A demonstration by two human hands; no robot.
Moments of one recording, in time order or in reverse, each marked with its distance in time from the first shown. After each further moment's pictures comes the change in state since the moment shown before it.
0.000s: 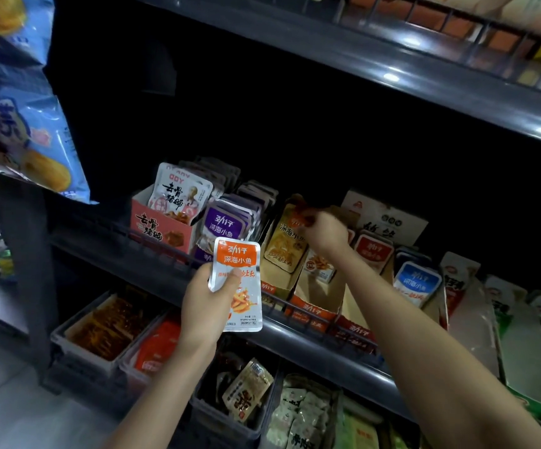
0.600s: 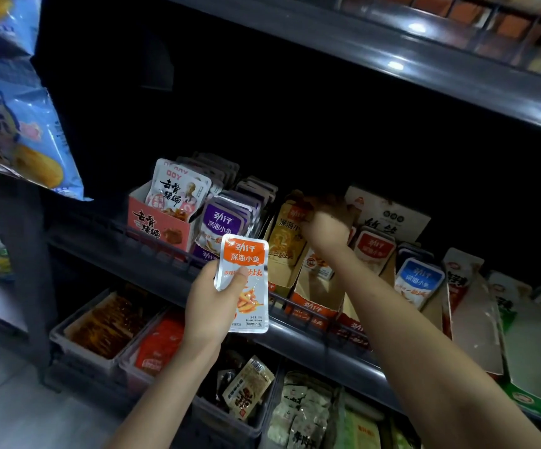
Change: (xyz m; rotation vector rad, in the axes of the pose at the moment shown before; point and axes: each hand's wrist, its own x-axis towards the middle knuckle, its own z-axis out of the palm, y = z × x) left_hand -0.006 0.004 0.005 0.009 -0.038 0.003; right_hand 0.016 0.009 0.013 -0.223 0.246 -0.074
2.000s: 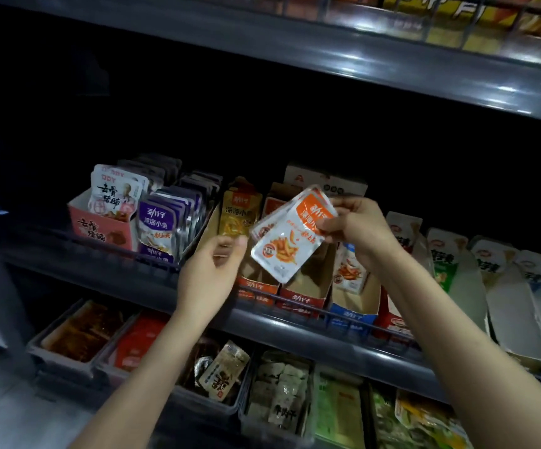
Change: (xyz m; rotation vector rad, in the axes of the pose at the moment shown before) left_hand -0.019 0.021 0.069 0.496 -0.096 0.270; right_hand -0.088 0.087 -0.120 1.078 -0.169 0.412
